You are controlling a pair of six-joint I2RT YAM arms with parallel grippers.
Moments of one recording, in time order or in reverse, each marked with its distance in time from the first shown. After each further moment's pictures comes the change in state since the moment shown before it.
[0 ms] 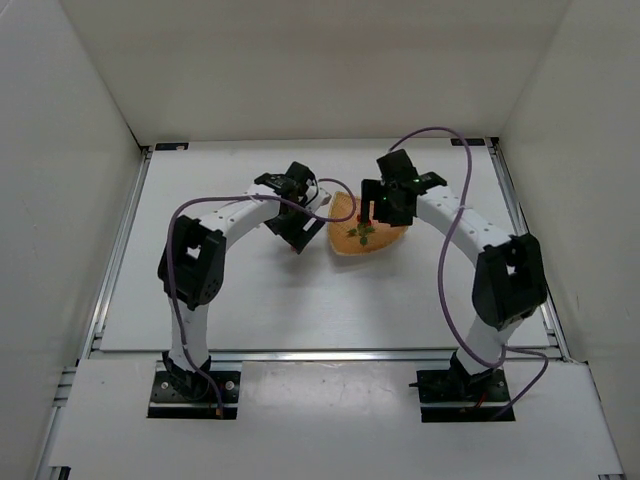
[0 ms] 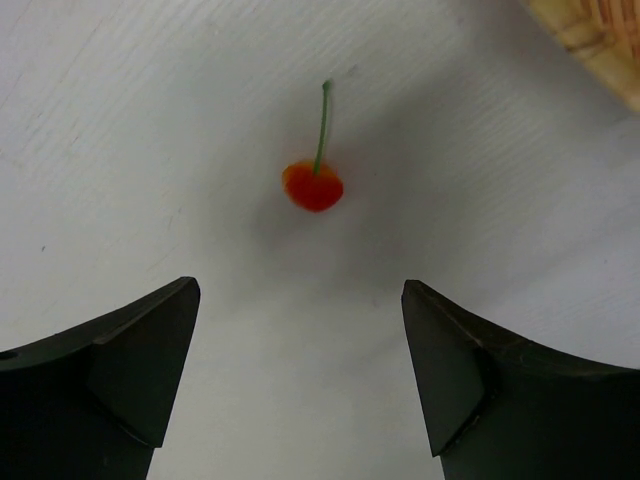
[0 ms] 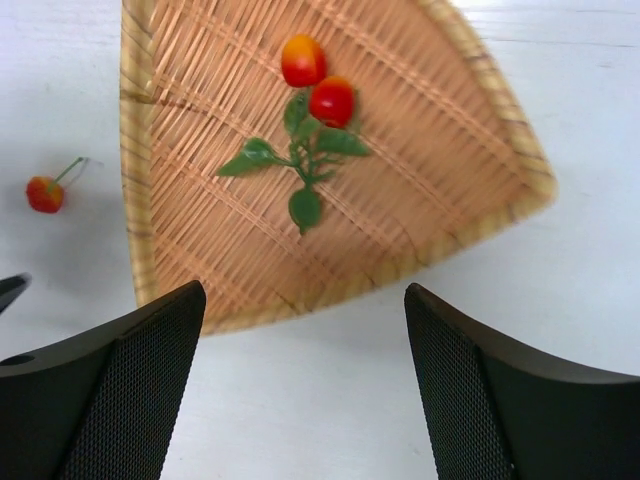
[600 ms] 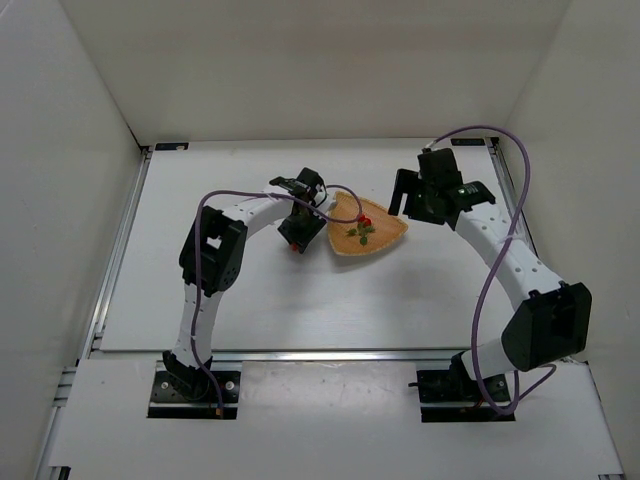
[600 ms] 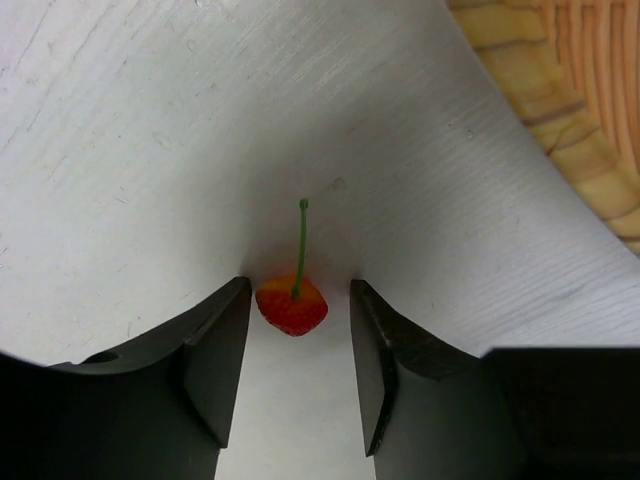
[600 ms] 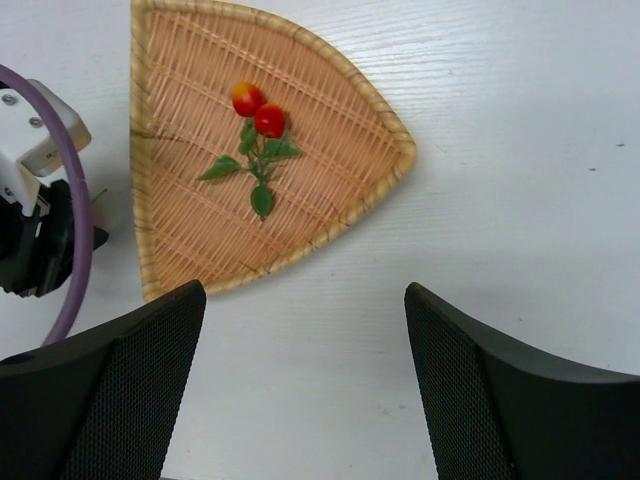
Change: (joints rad) left arm -0.010 0.196 0.097 0.037 0.033 -0.014; right arm -0.103 -0.309 -0.120 -0.014 0.045 0.024
